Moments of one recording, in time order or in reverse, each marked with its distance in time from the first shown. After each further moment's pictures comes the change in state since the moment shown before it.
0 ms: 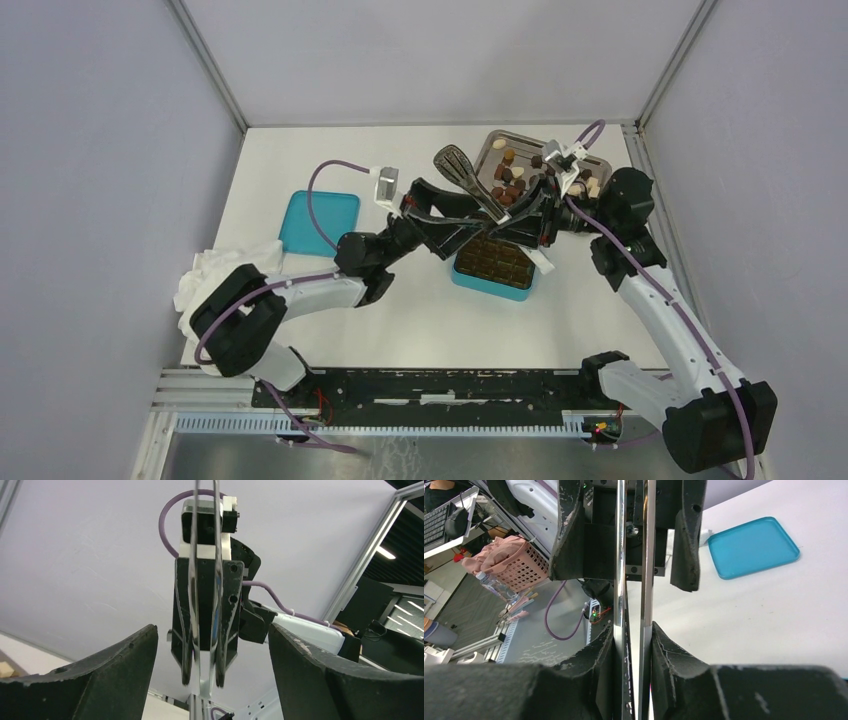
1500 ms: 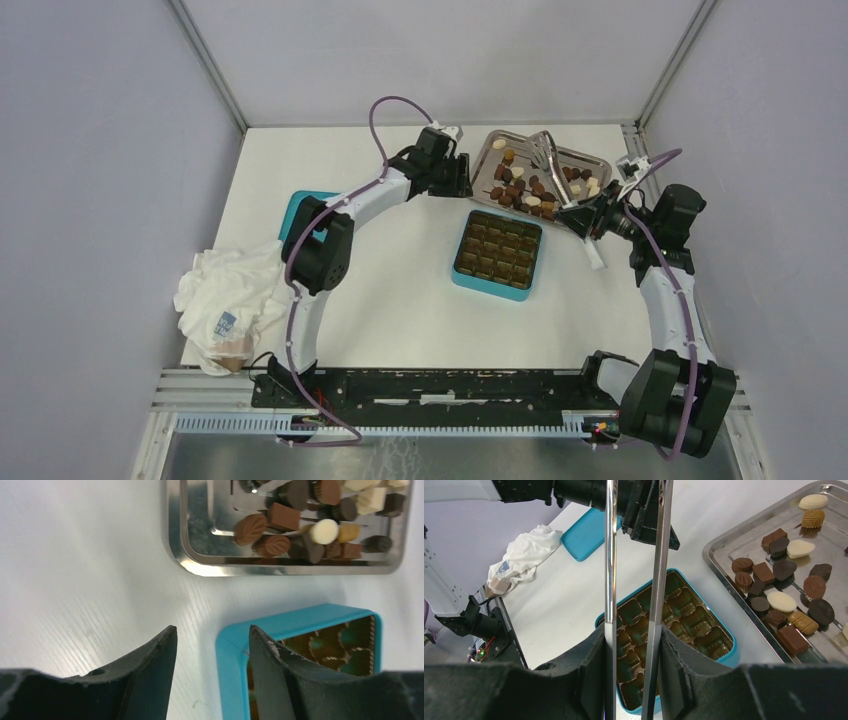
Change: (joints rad) left arm 0.249 0.613 0.969 -1.807 -0.190 0.499; right arm -0.551 0.065 -0.179 -0.118 0.030 -0.307
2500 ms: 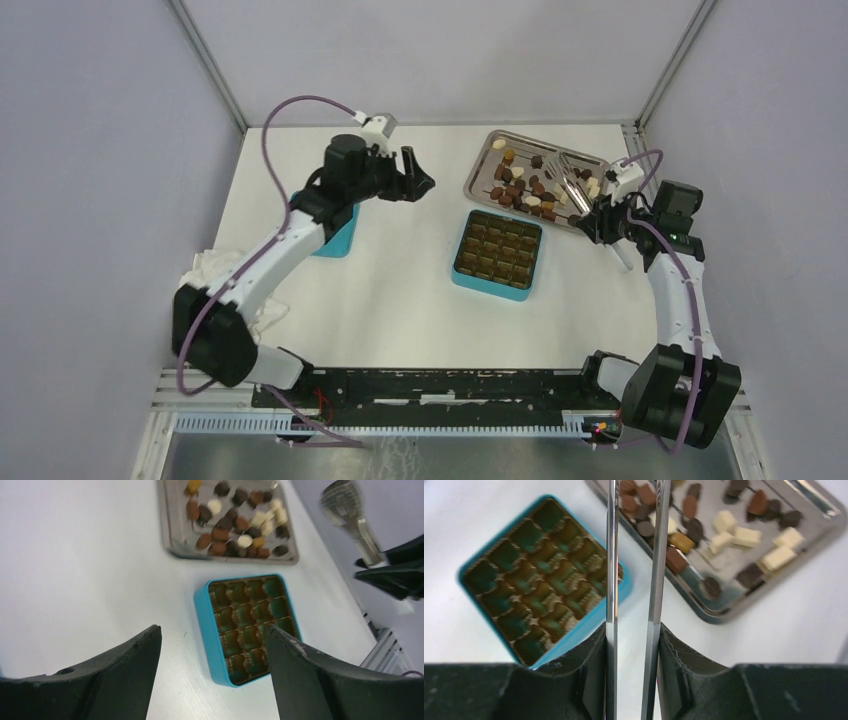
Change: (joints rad) left arm 0.108 -0.627 -0.523 0.161 0.097 0.028; right arm -0.010 0.041 0.115 -0.467 0.395 -0.550
